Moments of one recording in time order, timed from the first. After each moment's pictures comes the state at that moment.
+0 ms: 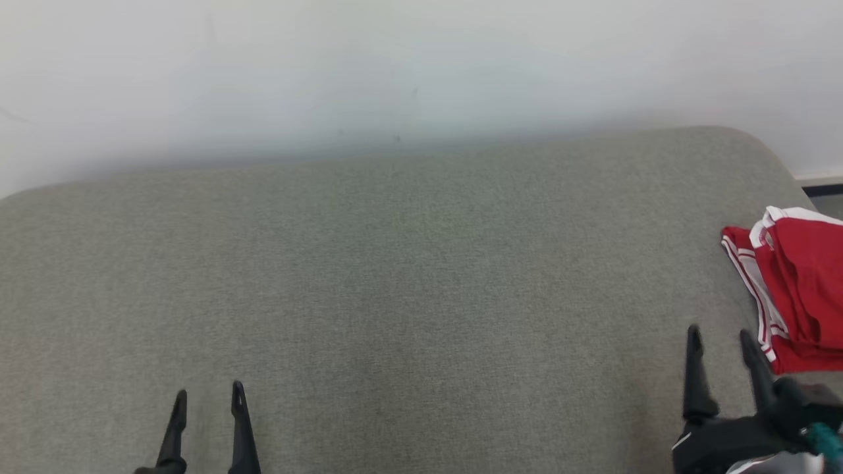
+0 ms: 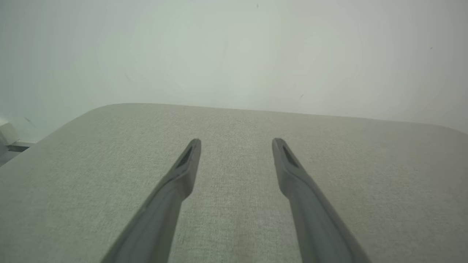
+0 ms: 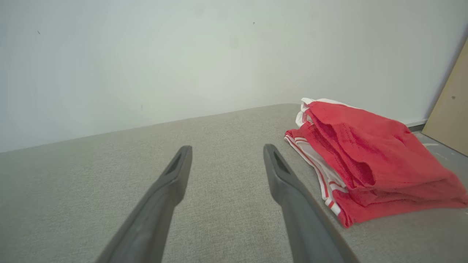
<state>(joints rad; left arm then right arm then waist) 0.03 0.05 -0.04 0.12 -0.18 0.04 -0.26 -0.07 -0.05 -0.25 0.16 0.07 0.13 -0.13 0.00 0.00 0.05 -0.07</state>
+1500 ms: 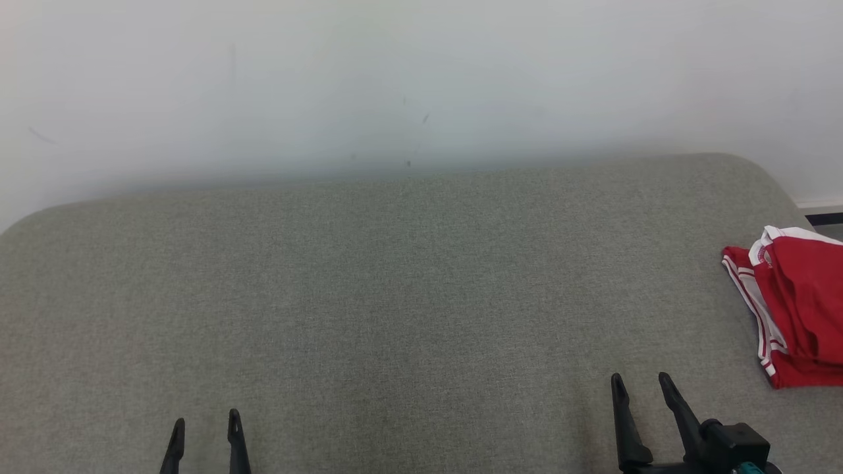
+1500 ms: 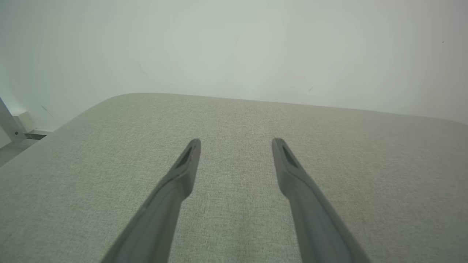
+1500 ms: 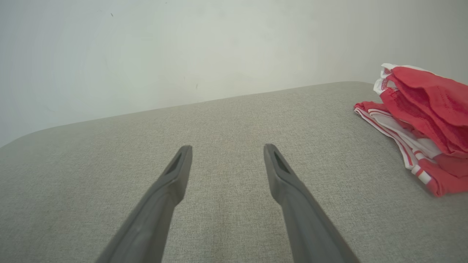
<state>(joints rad) 0.09 0.05 -0.02 0.17 -0.18 0.04 -0.26 0.03 -0.05 -0.06 0.23 0.14 0.13 -0.21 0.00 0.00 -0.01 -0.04</state>
